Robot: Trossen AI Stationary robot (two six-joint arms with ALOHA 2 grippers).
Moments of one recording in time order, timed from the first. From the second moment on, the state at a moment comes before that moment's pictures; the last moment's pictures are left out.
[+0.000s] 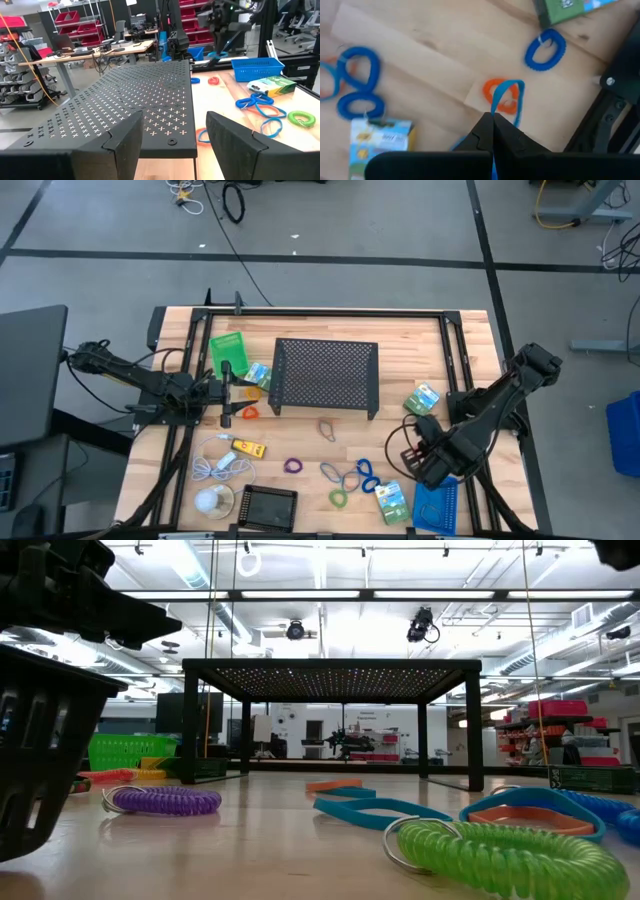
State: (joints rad) left arm -0.33 0.35 0.06 0.26 -0.45 0.14; right arm 0.78 1.48 1.15 -1.30 0.14 1.87
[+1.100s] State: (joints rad) left arm -0.33 0.35 0.06 0.24 -0.45 0.15; right arm 0.92 1.66 1.19 -0.97 -0.15 1.92
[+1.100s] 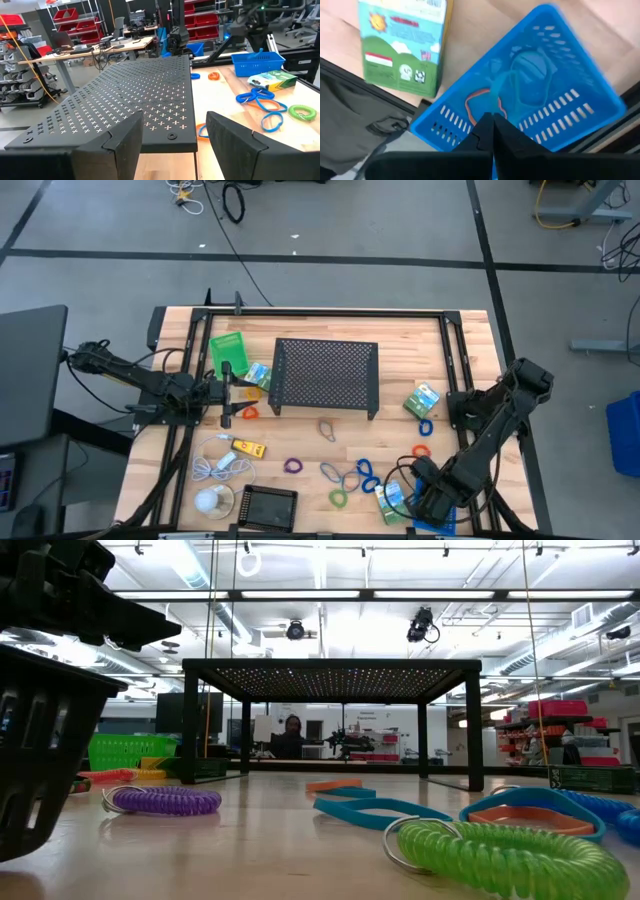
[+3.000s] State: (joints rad) left arm -0.33 0.35 0.06 0.24 -0.45 0.13; right arm 0.95 1.73 1.18 -0.96 -0.17 1.90
